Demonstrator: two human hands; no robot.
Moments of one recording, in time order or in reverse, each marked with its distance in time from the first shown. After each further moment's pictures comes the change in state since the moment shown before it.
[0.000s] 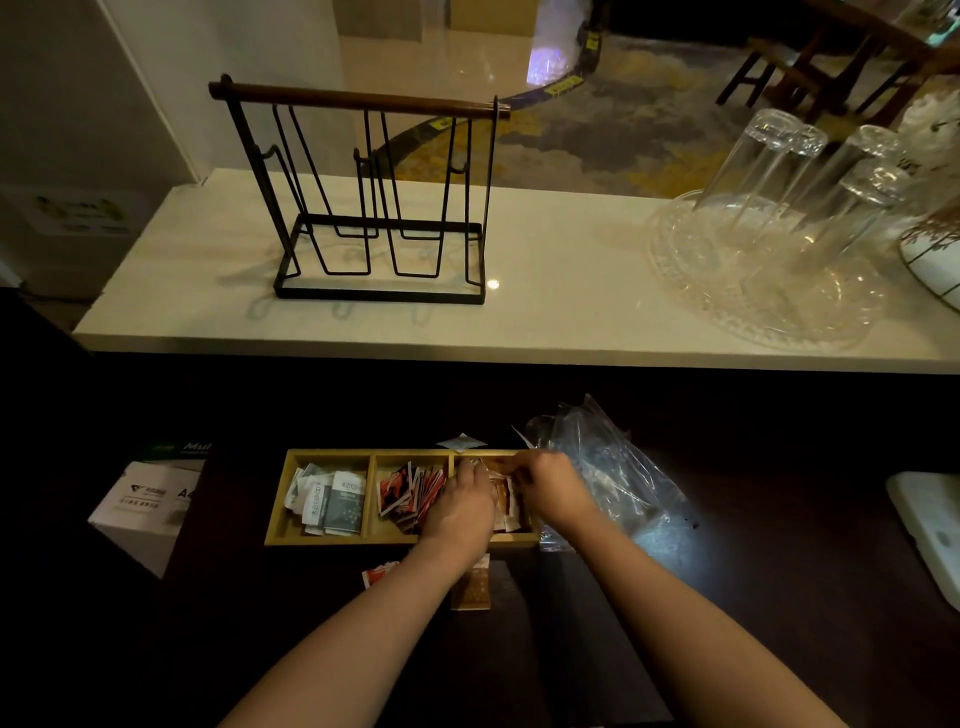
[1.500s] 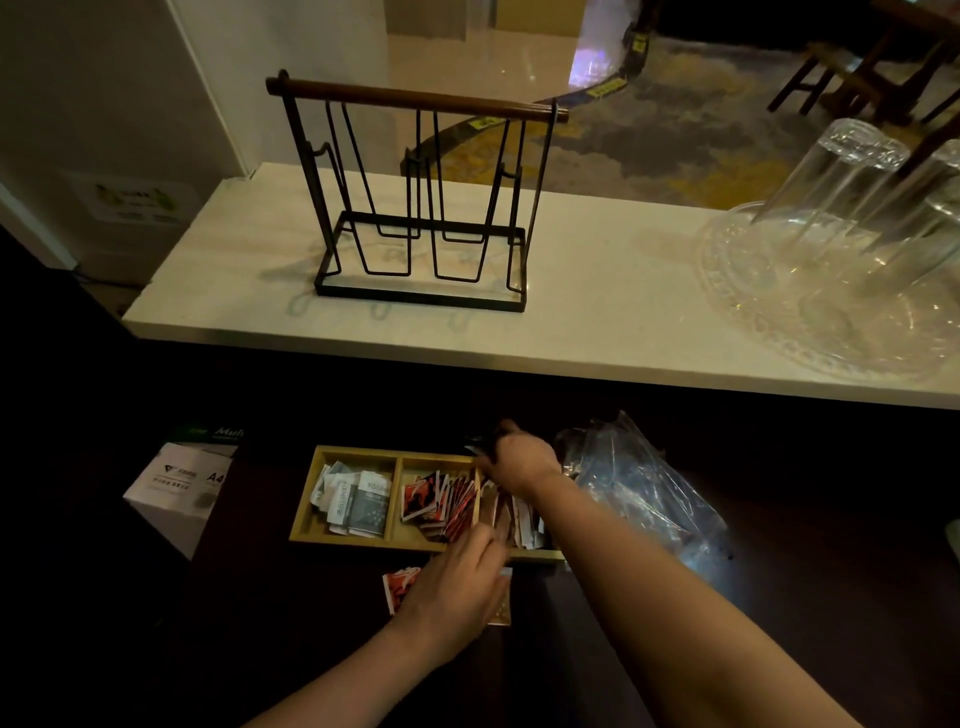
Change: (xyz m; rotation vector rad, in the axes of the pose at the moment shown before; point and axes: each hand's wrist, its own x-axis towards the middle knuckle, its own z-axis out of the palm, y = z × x) left_hand -0.066 -0.033 0.006 -0.020 0.200 0.391; right_hand 0.063 -0.058 0.011 -0.346 -0.274 -0.003
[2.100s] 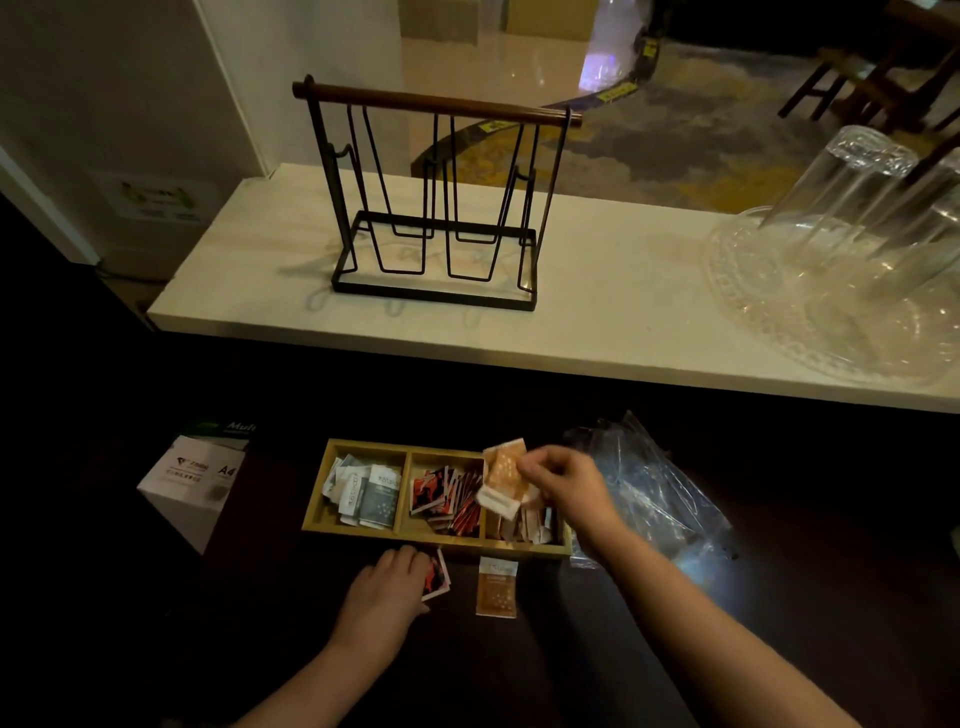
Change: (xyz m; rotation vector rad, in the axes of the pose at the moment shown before) left_hand -0.049 -0.048 0.002 0.244 -0.318 -0.391; right_hand -0.085 0.017 -0.006 1.250 0.133 0.085
